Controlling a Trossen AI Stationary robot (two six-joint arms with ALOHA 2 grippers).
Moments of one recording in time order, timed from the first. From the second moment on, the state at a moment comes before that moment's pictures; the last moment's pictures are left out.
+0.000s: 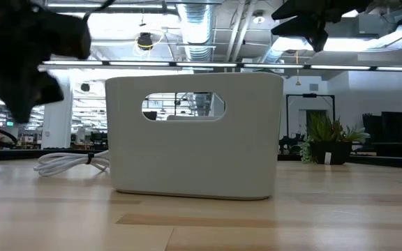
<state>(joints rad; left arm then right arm) -0.45 1.31 0.69 -0.44 0.02 -0.81 0.17 0.97 0.69 -0.04 0.32 0.43</state>
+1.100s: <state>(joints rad) 0.23 1.61 0.81 -0.07 -0.17 -0.12 0.13 0.97 0.69 -0.04 0.32 0.44</state>
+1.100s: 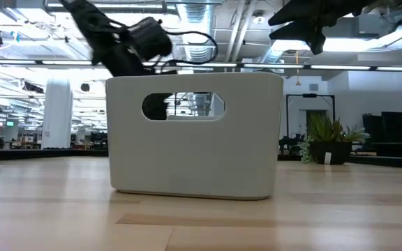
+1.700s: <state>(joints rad) 0.18 1.26 1.12 -0.52 -0.17 -0.14 -0.04 1.32 0.79 0.01 0.37 0.30</state>
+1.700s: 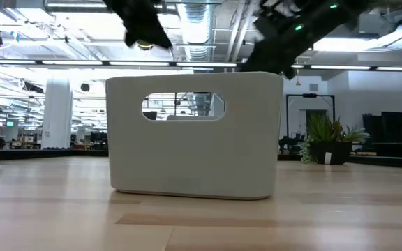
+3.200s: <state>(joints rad) -0.27 1.01 1.11 -0.85 -0.53 -0.61 -0.18 2.02 1.44 -0.46 0.25 0.21</state>
